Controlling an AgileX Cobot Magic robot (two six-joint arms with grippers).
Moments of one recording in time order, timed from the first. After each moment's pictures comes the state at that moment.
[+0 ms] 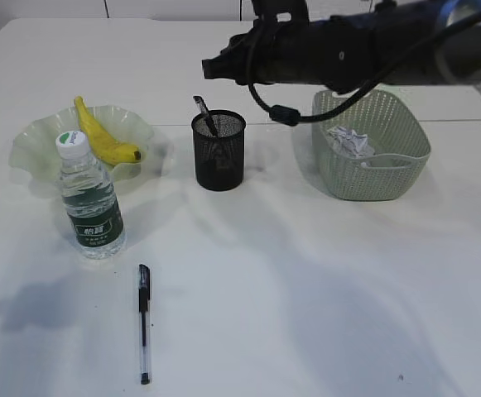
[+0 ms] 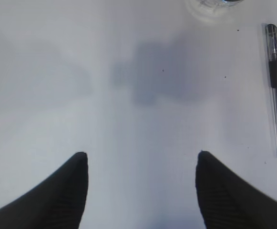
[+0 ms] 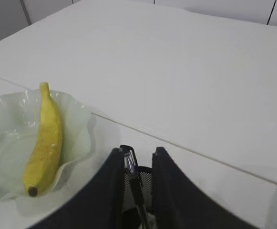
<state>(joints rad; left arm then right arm) -0.03 1.23 -0.73 -0.18 0.81 -0.02 0.44 2.02 -1.55 0.06 -0.02 -0.06</state>
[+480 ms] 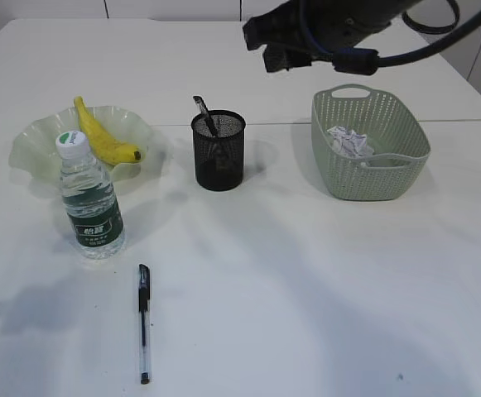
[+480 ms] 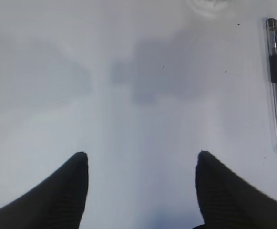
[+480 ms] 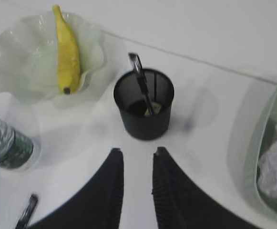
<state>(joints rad) -0.03 1.23 -0.73 -0.18 0.82 -0.02 0.44 1.74 -1.55 0.06 0.60 0.00</state>
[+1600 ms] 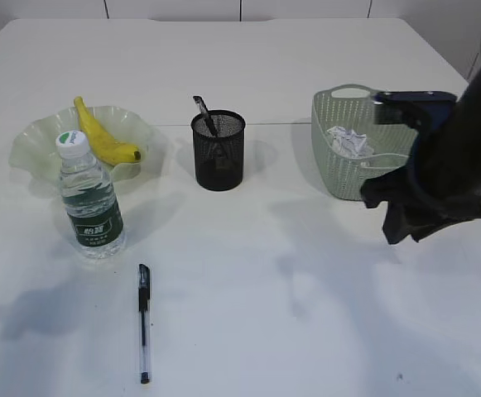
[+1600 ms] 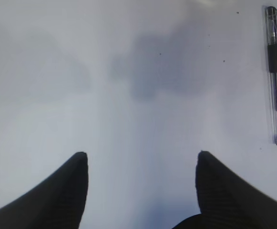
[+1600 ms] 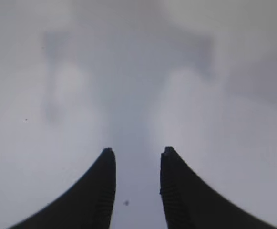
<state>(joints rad) -0.03 1.23 -0.73 -0.19 0.85 -0.02 0.27 1.63 -1.13 0.09 0.93 0.07</state>
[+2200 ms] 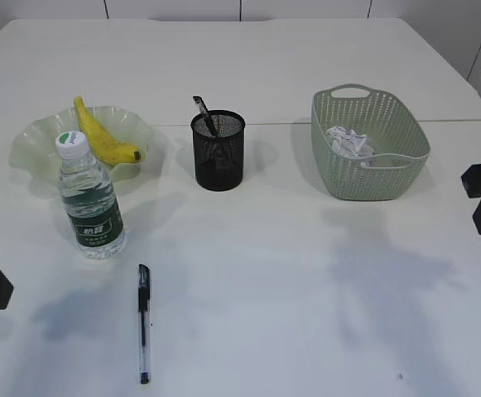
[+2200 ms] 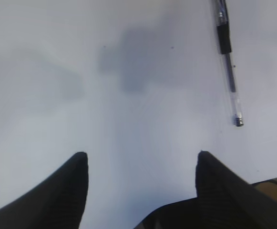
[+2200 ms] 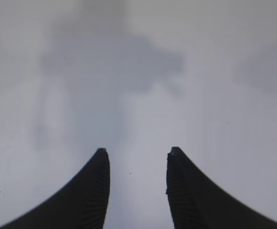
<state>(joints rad) -0.20 1.23 -0.73 -0.23 0.83 -0.07 0.11 1.37 -1.01 0.00 0.98 0.07</state>
